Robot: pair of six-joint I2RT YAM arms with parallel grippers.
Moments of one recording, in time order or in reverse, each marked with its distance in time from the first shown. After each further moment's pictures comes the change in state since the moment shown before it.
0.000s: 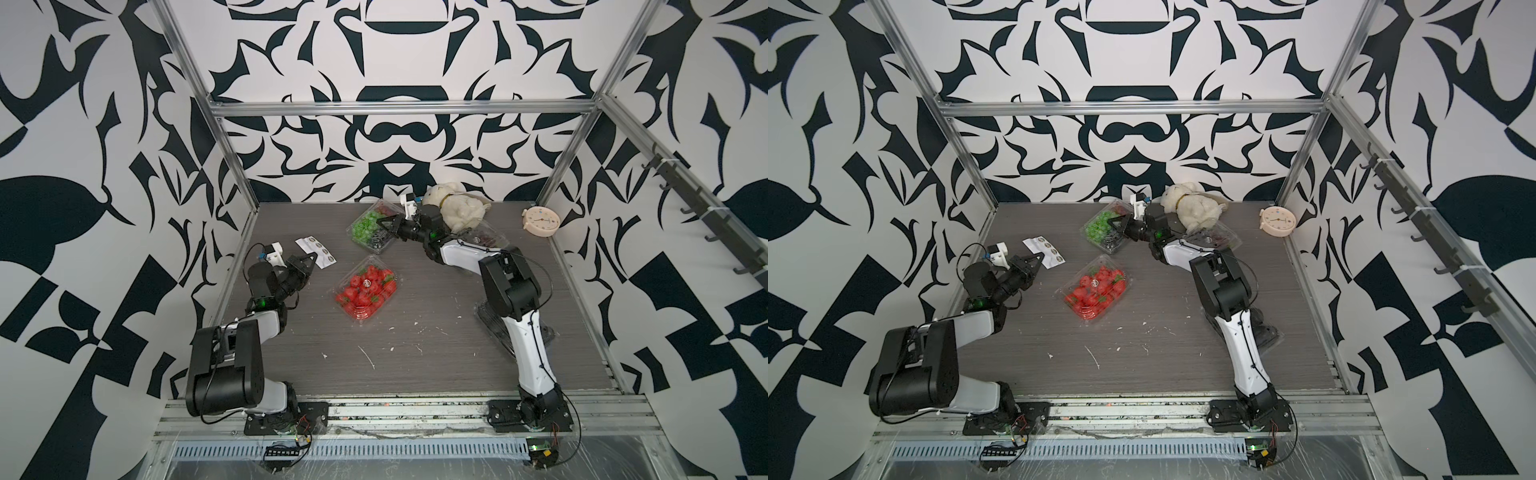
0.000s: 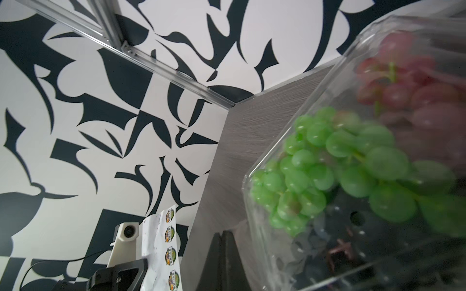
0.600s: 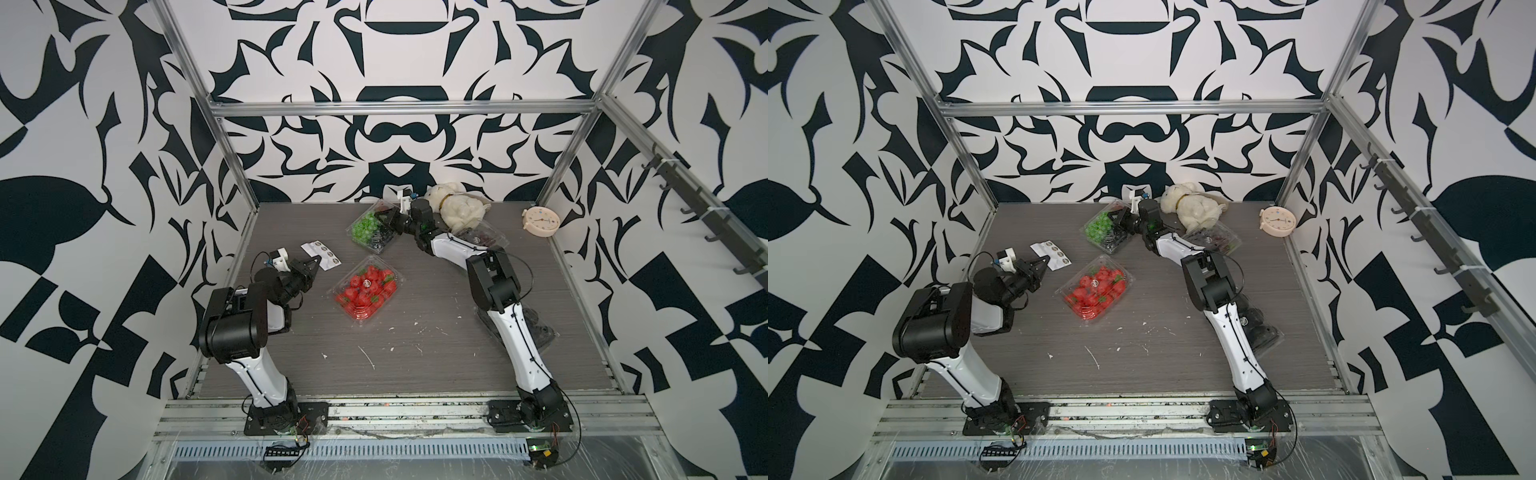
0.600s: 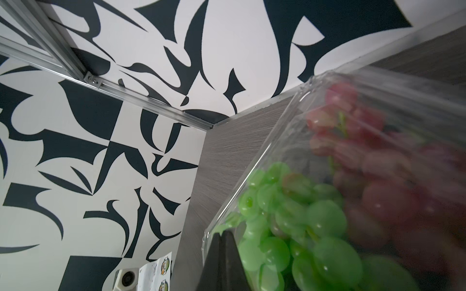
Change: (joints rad) left arm 0.009 0.296 -0.002 0.405 0.077 -0.193; right arm -0.008 0.200 0.319 -0.159 0.088 0.016
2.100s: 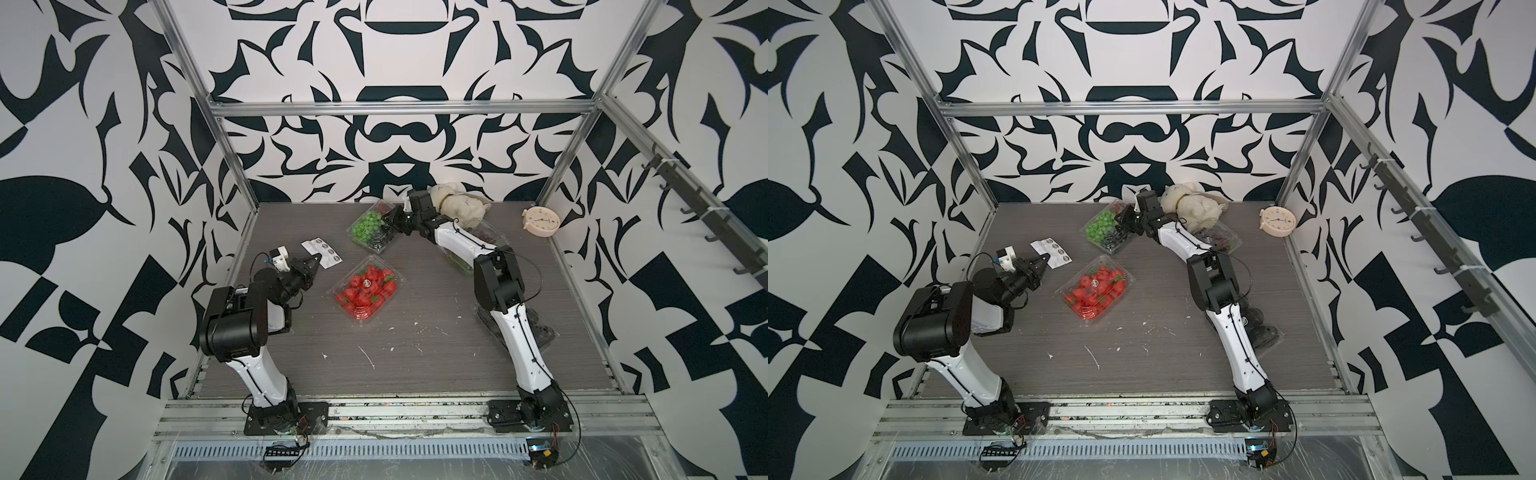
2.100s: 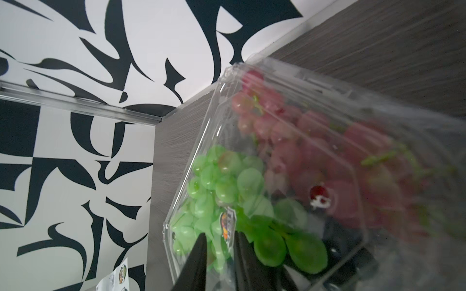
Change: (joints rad) left arm 0.000 0.010 0.000 0.062 0.018 -0.048; right arm -0.011 -0.048 0.122 -0.486 0.113 -0.087
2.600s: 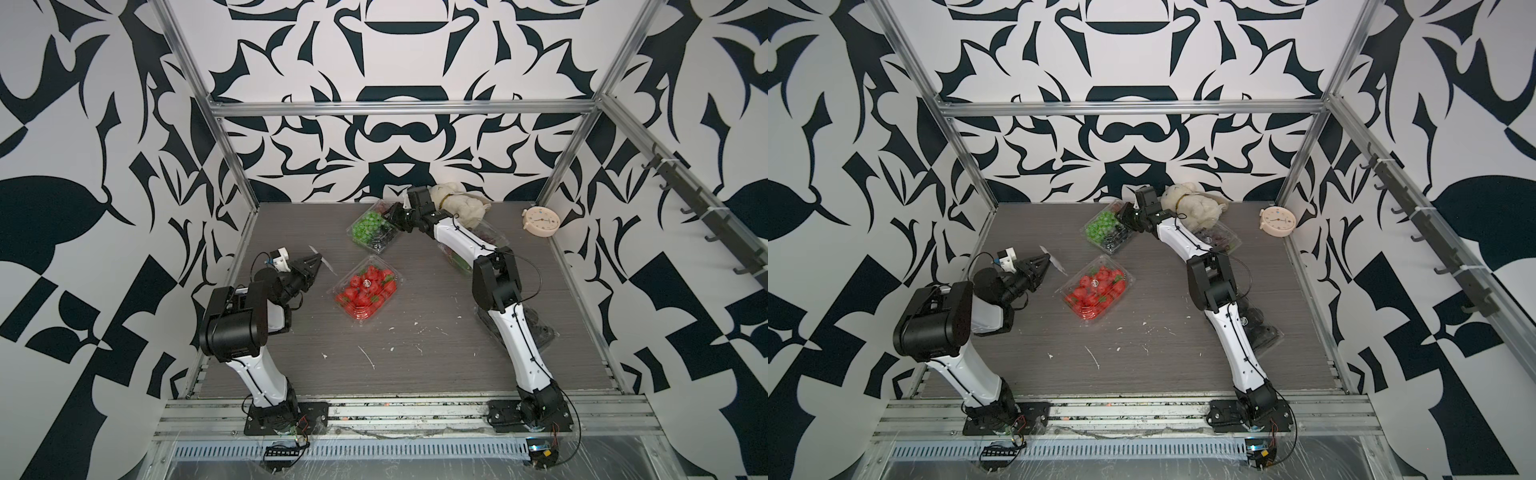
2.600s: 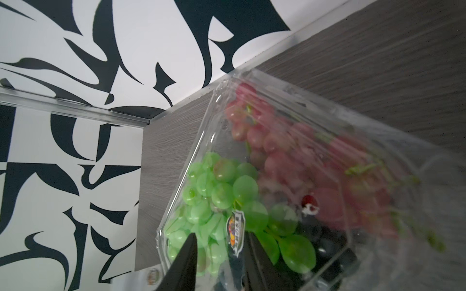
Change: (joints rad) left arm 0.005 0.000 0.000 -0.087 -0.016 0.058; right arm 0.001 0.039 0.131 -0.146 0.047 -0.047
